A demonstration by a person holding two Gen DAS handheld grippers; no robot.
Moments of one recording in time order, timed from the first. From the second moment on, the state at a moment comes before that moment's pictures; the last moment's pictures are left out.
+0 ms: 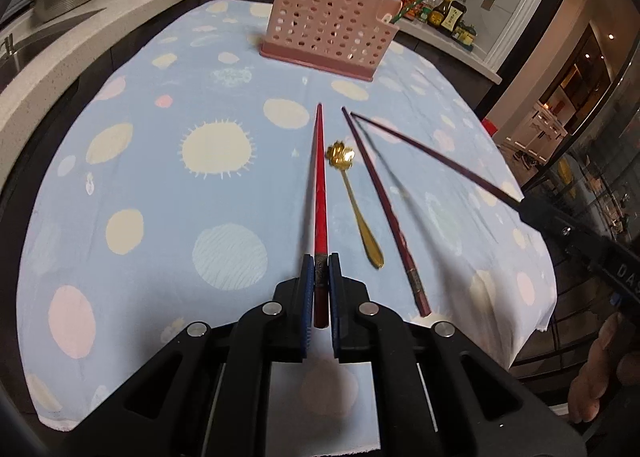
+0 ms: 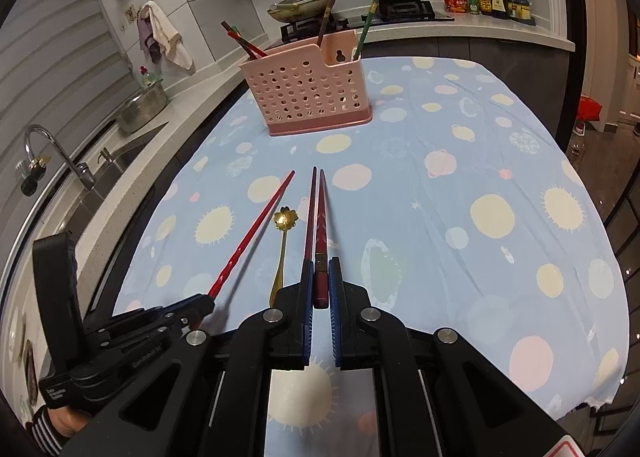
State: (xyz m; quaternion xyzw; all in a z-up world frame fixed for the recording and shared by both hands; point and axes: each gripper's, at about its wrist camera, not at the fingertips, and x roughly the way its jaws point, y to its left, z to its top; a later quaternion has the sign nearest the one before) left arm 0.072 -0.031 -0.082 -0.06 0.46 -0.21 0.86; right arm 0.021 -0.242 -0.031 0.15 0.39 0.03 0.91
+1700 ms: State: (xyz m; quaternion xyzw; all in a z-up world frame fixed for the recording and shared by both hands) left arm 0.274 -0.073 0.199 -0.06 0.13 -0.24 0.96; right arm 0.232 -0.306 0.171 0.19 0.15 0.03 0.97
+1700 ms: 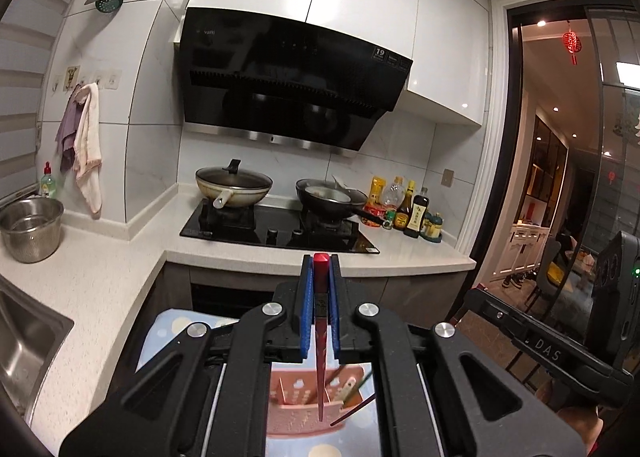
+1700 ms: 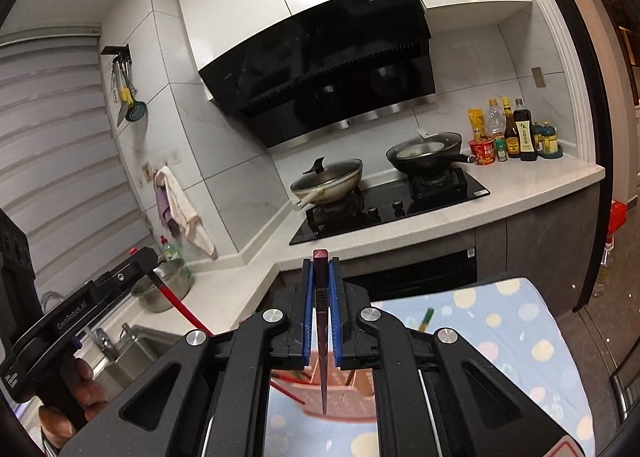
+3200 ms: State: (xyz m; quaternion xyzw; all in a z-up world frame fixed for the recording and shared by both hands) left arm 0.312 -0.064 0.123 -0.05 0.22 -0.19 0.96; right arm 0.250 -0.289 0.103 0.16 0.23 0.01 0.96
